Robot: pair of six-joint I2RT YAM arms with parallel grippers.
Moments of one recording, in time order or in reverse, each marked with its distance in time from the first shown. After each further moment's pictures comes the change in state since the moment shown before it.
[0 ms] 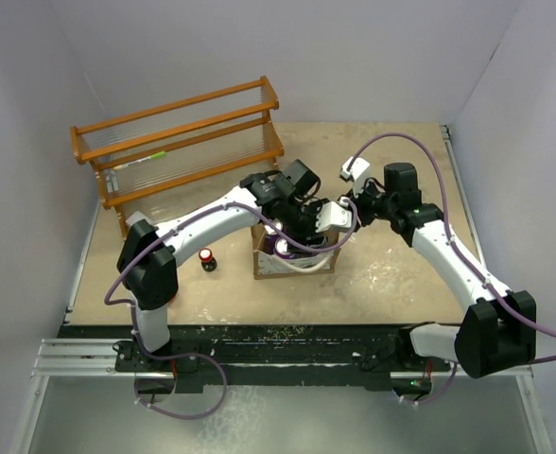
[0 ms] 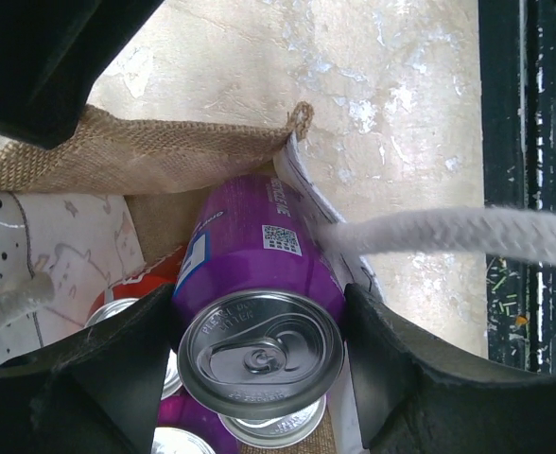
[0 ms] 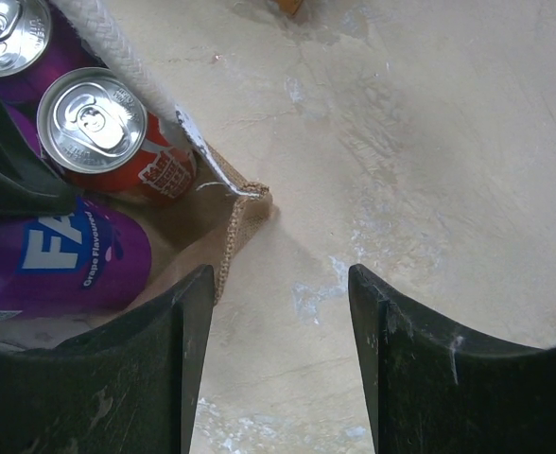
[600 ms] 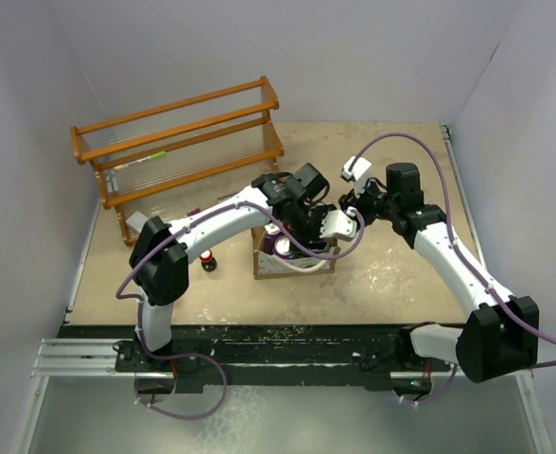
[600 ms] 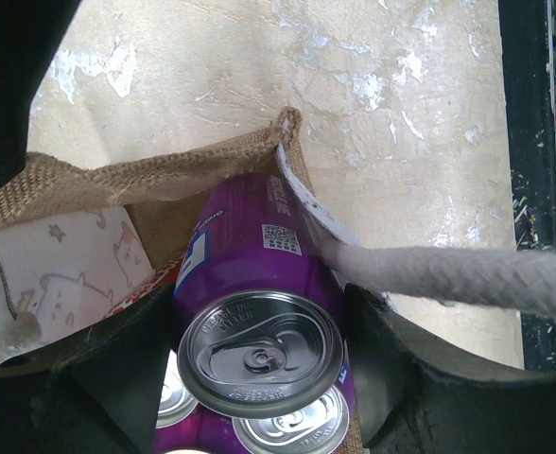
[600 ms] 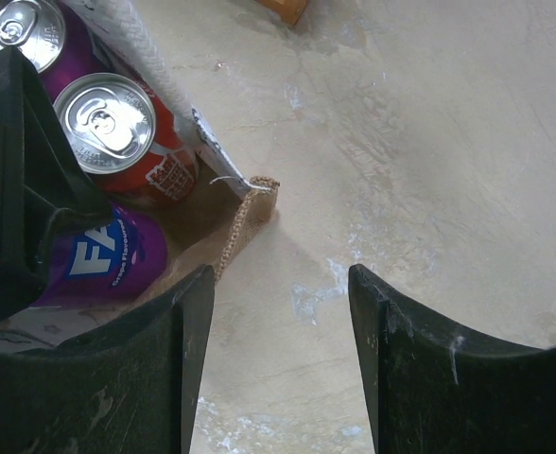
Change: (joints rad) left arm -0.028 0.084 0.075 -0.068 -0.060 0.095; right arm -0.002 -0.023 0.000 -0.005 -0.009 -0.007
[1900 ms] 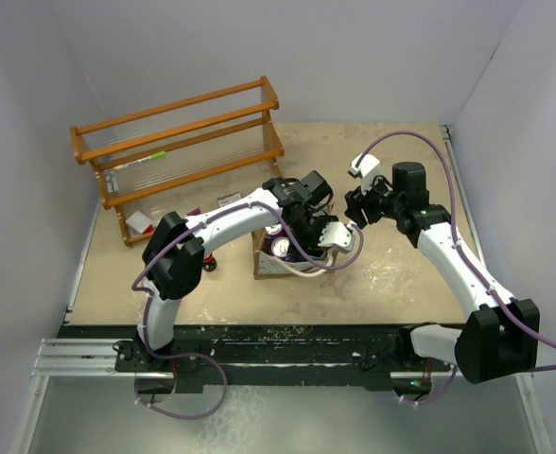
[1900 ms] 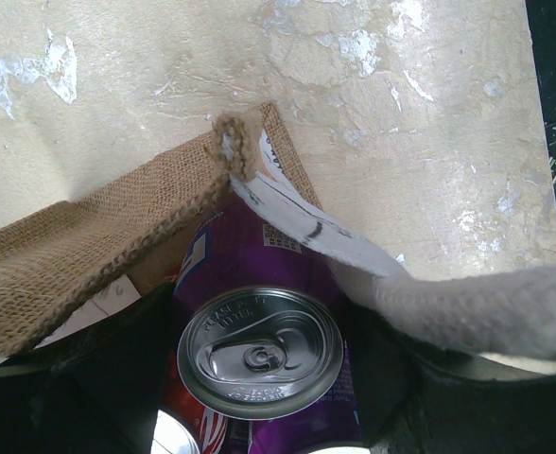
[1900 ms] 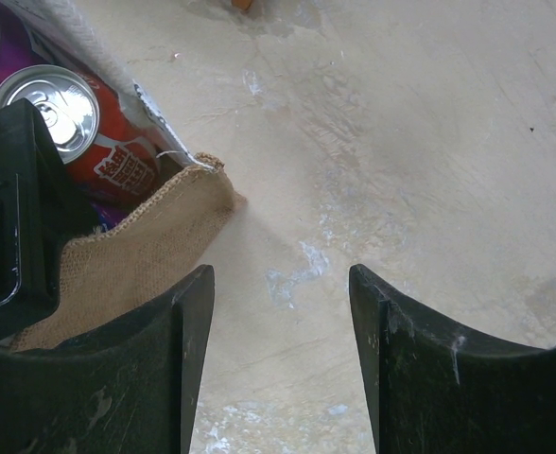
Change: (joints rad) left arm 0.000 0.092 0.014 -0.039 0.014 0.173; right arm -0.040 -0.010 0.000 -0.003 0.047 0.019
